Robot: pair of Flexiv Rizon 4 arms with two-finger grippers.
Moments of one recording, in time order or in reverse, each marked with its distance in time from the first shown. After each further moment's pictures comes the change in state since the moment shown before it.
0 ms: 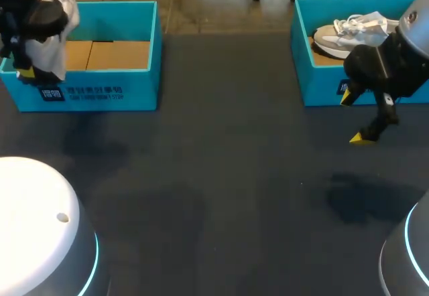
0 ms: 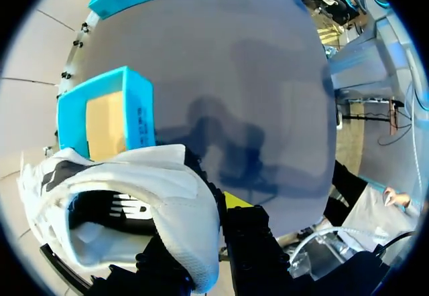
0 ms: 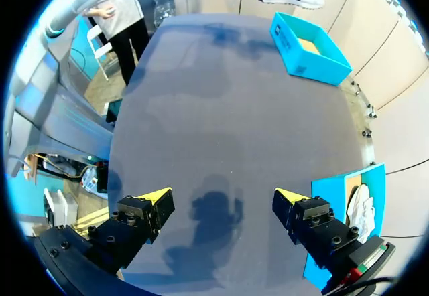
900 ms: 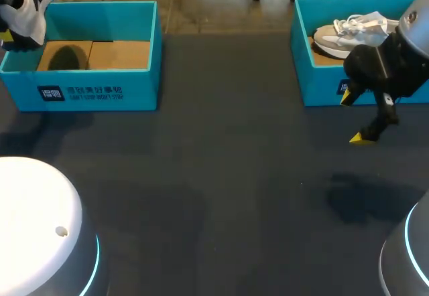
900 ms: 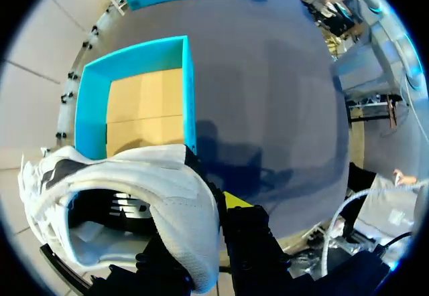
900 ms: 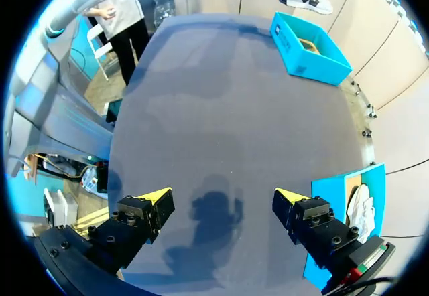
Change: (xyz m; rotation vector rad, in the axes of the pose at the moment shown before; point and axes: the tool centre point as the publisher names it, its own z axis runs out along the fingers) left arm -0.117 0.079 0.018 0.131 0.024 0.022; right arm 0.000 0.000 0.000 0.000 0.000 0.000
